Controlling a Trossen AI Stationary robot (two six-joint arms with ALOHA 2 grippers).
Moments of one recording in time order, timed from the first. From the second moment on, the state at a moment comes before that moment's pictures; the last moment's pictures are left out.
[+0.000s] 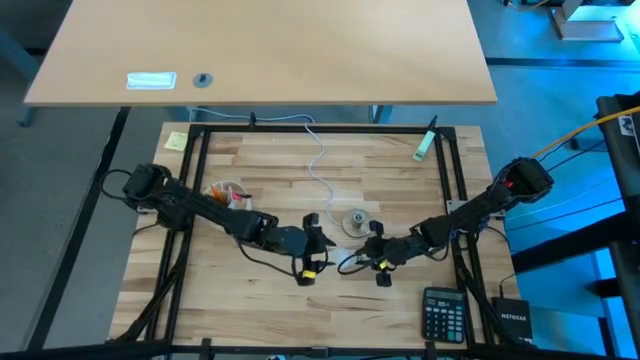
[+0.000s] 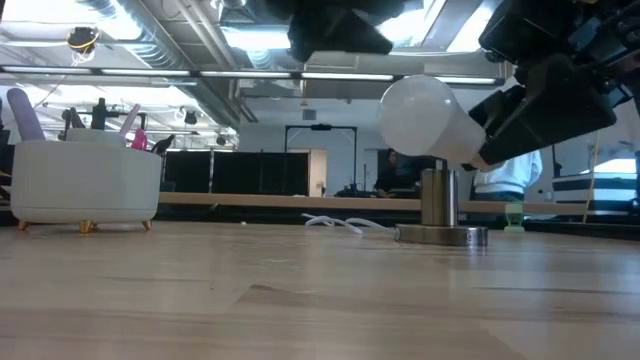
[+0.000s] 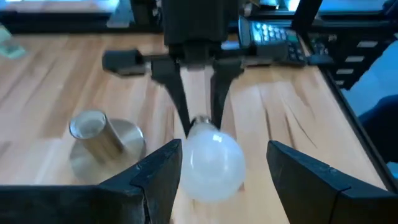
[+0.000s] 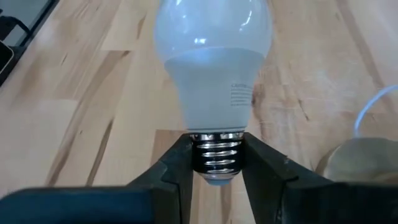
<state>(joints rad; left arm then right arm) -0.31 1.72 1.20 -0.01 -0.25 -0.16 0.46 1.45 0.57 0.21 0.26 0.29</state>
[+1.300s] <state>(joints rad) -0.21 1.71 1.31 -0.19 -0.20 -0.07 0.36 1.33 0.57 0.31 0.32 0.17</state>
